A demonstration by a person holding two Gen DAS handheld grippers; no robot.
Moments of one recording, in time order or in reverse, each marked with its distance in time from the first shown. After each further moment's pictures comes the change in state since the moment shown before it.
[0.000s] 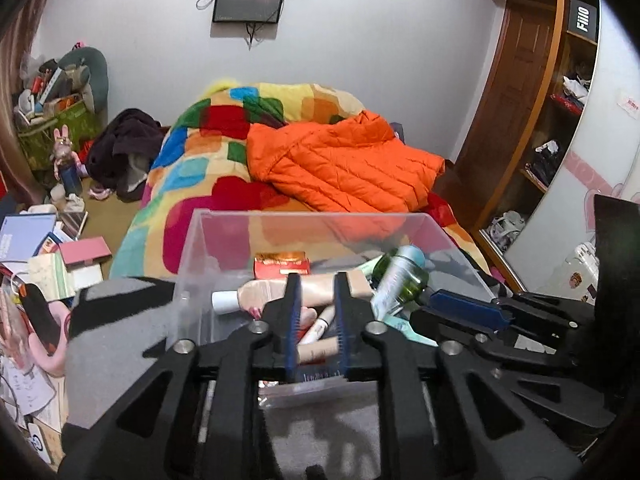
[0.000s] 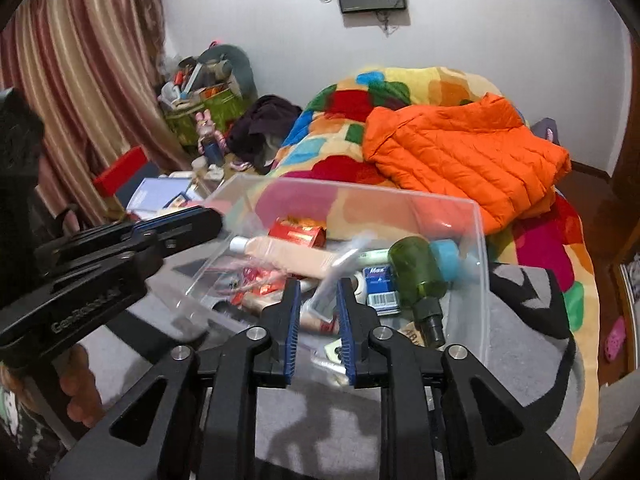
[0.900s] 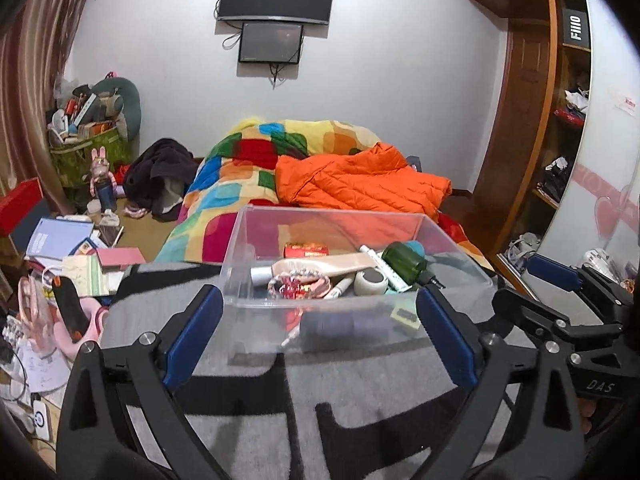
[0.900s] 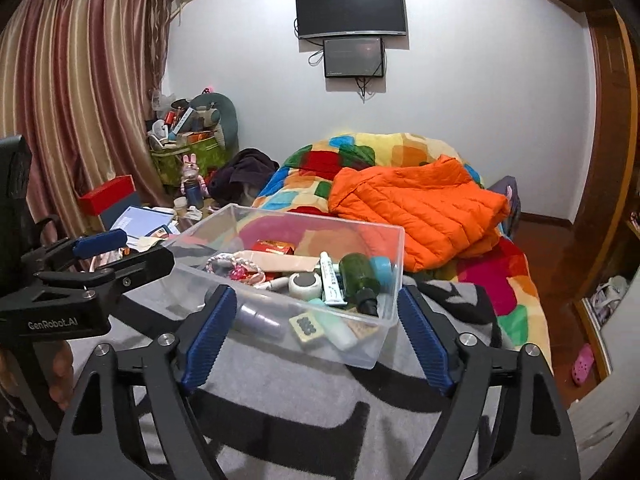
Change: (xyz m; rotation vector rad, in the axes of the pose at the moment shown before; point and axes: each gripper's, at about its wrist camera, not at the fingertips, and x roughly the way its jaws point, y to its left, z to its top) left arm -0.070 -0.009 -0.056 0.001 -0.159 0.102; right arm -0.083 0.010 -0.050 -0.051 -0.232 -0.142
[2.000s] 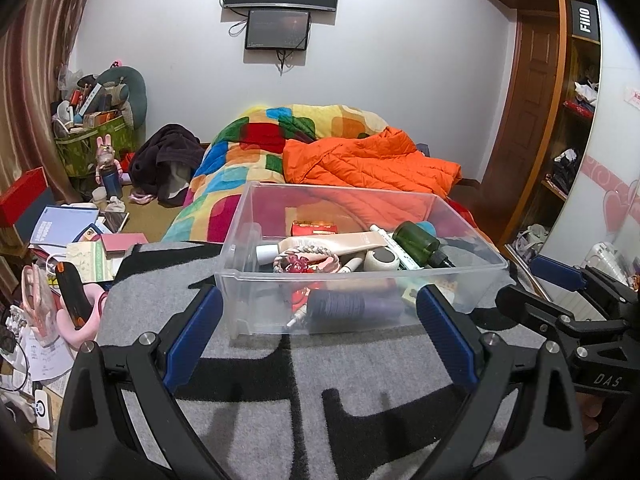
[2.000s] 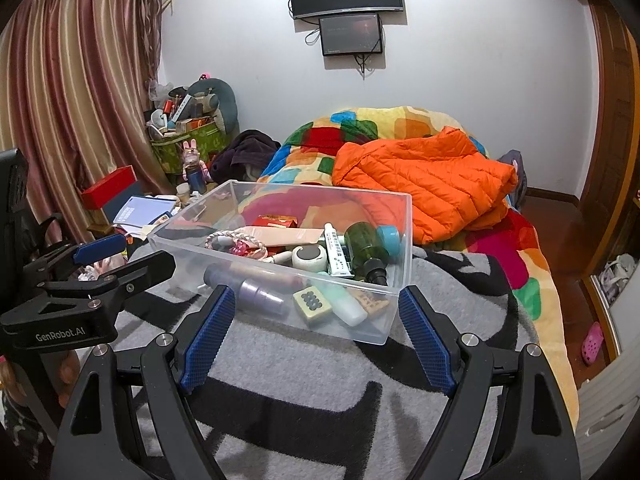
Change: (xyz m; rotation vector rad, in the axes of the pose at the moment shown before) left arm 0.008 0.003 -0.011 -0.002 0.042 0.026; right arm 0.014 -0.004 -0.013 0.040 0.069 0.016
